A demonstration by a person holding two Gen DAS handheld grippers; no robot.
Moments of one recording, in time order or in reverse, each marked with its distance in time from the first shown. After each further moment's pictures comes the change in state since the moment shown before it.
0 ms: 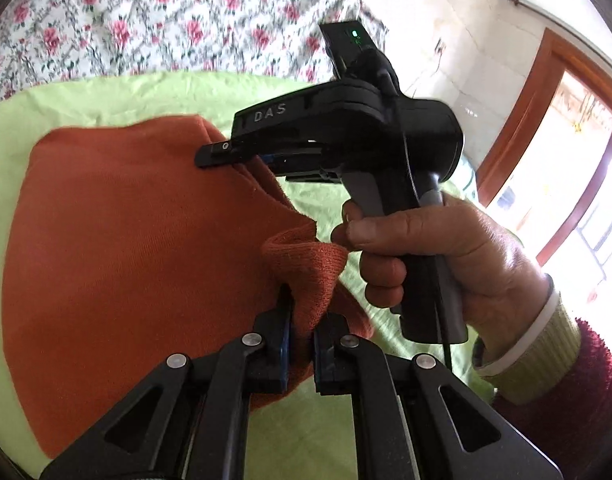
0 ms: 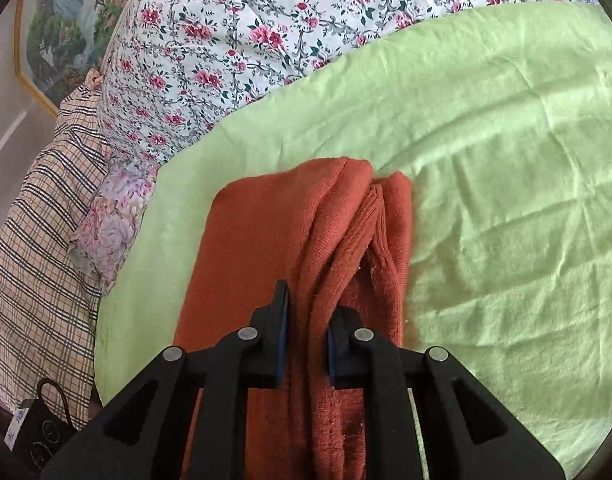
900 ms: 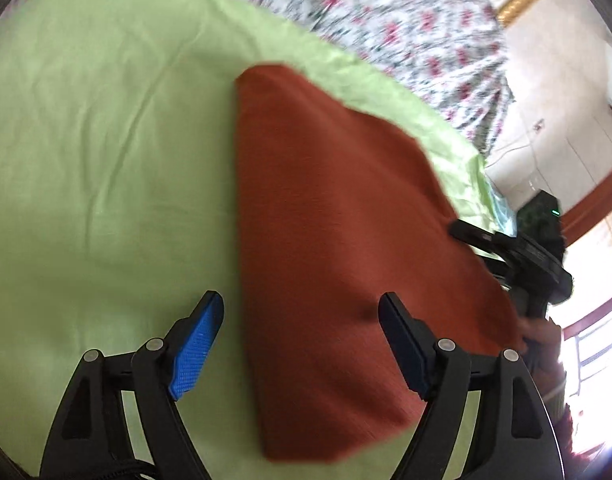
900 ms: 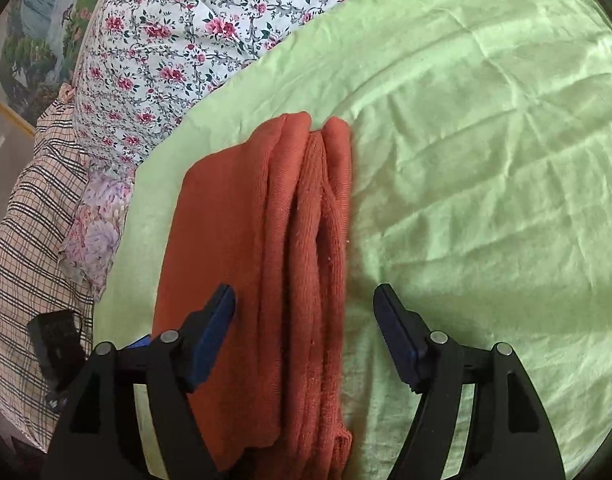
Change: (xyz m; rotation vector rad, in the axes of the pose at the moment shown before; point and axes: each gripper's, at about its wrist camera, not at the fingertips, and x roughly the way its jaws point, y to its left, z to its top) left arm -0.029 0.196 0.002 -0.430 0.060 0.080; right arm -0.010 -0.026 -0.032 0.111 0.041 -0.048
